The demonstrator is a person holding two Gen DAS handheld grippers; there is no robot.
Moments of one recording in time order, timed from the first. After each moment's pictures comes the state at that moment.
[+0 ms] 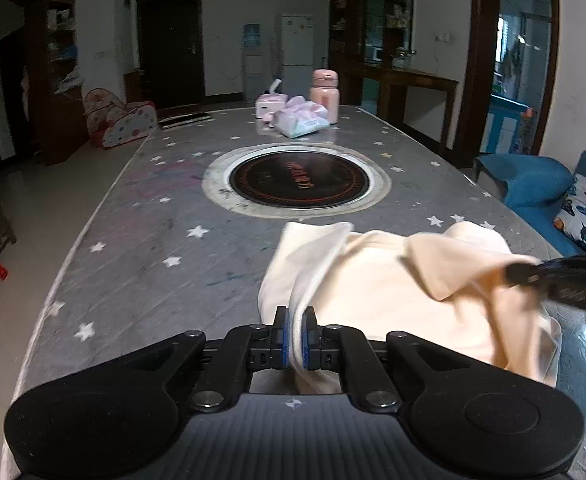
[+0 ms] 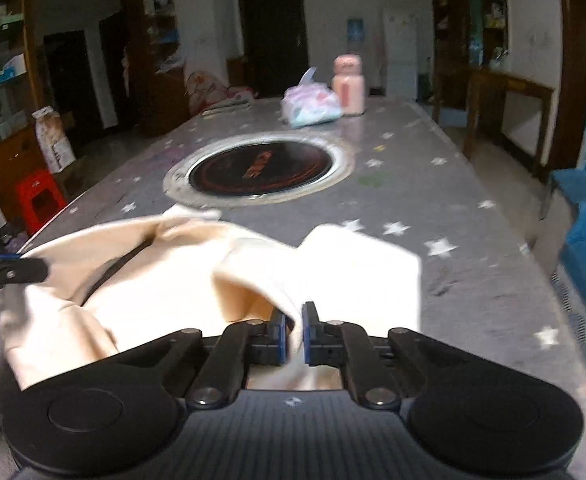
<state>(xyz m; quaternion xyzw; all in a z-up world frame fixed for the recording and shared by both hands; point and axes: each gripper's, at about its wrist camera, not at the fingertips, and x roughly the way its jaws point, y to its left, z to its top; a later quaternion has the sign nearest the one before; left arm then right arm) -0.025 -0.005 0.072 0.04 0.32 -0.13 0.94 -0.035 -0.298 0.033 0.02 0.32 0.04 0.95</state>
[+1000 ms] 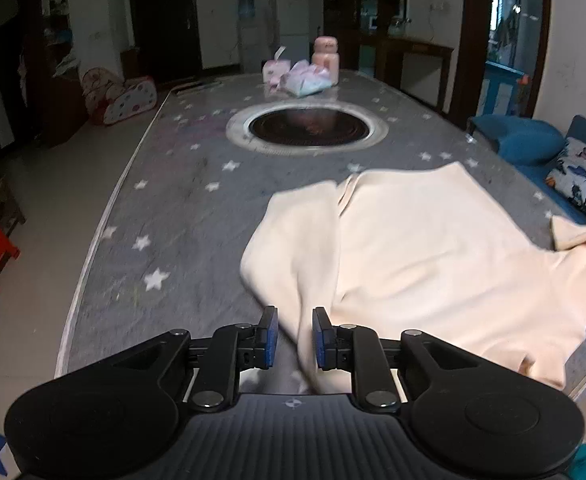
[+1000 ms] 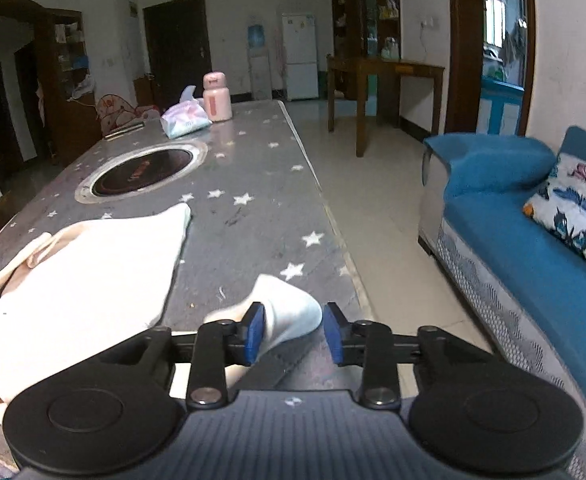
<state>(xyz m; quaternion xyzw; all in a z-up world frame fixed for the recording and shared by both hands) -0.108 0.039 0.074 0.07 0.36 -0.14 0.92 -0.178 -0.412 0.066 0.06 0.32 -0.09 0.94</state>
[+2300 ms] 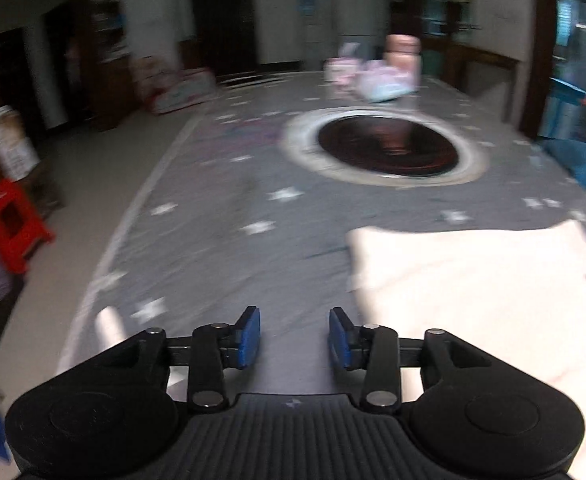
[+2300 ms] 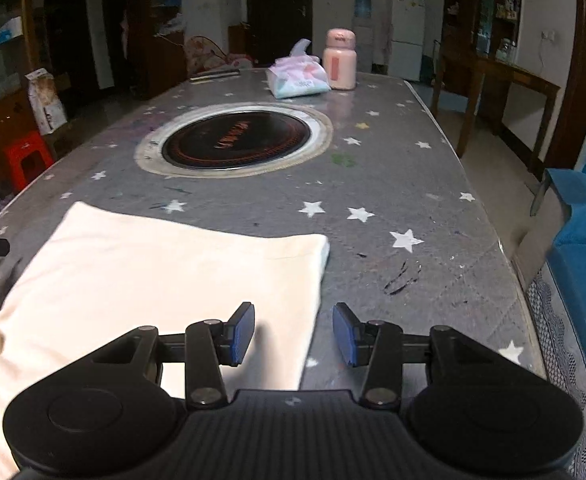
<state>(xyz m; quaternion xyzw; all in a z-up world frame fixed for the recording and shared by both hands) 0.018 0.030 0.043 0.05 0.37 -0.06 0.93 0.006 -0.326 0.027 -0.01 0.38 0.04 0.92</state>
